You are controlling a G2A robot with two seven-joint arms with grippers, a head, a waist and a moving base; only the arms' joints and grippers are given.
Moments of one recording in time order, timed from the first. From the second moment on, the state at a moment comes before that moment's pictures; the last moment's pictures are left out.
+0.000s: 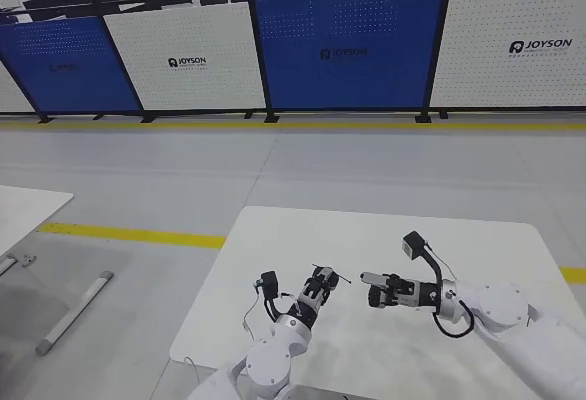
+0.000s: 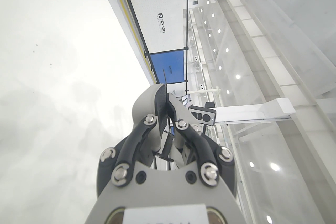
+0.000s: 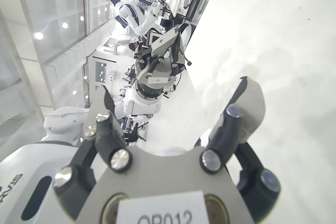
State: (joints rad) left arm 1.48 -1.19 -0.95 -1.81 -0.30 0.10 0.35; right arm -0.69 -0.97 0.44 -1.26 0.69 -0.31 0.83
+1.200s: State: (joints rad) left arm 1.48 -1.19 -0.95 -1.81 -0.30 0.10 0.35; right arm -0.67 -1.08 0.46 -1.15 0.67 -0.23 0.90
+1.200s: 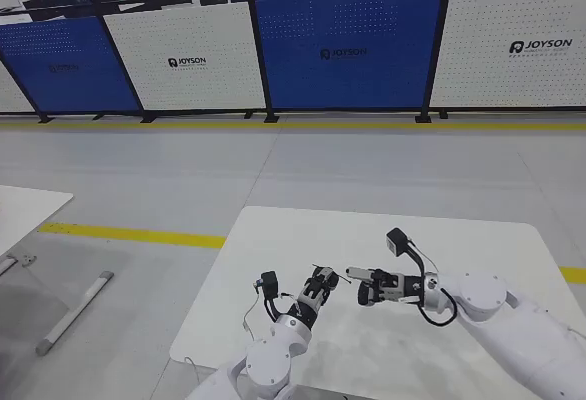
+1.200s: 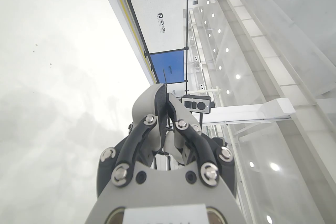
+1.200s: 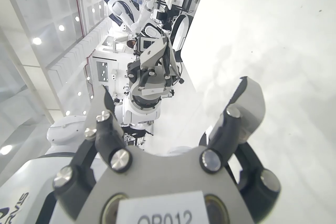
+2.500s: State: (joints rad) left arm 1.48 -1.19 -0.95 -1.81 -0.30 0.10 0.35; right arm -0.74 -1.14 0.61 -1.12 0.58 -0.16 0.98
